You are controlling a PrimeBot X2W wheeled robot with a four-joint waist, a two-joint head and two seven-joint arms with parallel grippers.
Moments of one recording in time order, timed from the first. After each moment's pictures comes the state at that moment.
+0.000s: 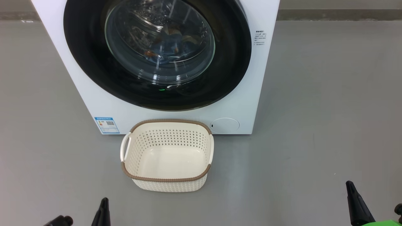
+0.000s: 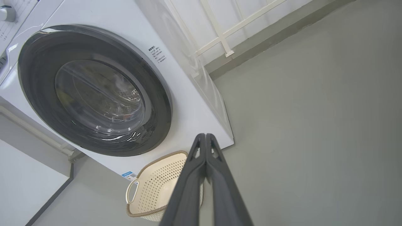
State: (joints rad) left arm 0.04 0.03 -0.08 0.26 -0.72 -0.03 -0.12; right arm 0.10 -0.10 -0.16 0.17 0.67 0.14 -0.12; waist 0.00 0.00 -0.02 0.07
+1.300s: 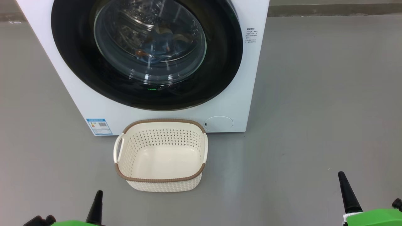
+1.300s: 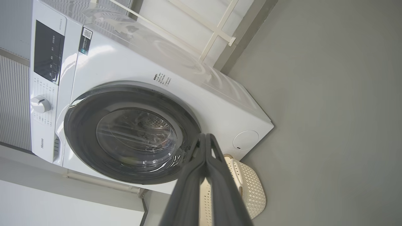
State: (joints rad) left arm -0.01 0.03 -0.01 0.26 -1.14 -0.08 -0.02; right arm 0.03 -0.07 -0.15 0.22 1.11 0.14 -0.01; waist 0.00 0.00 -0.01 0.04
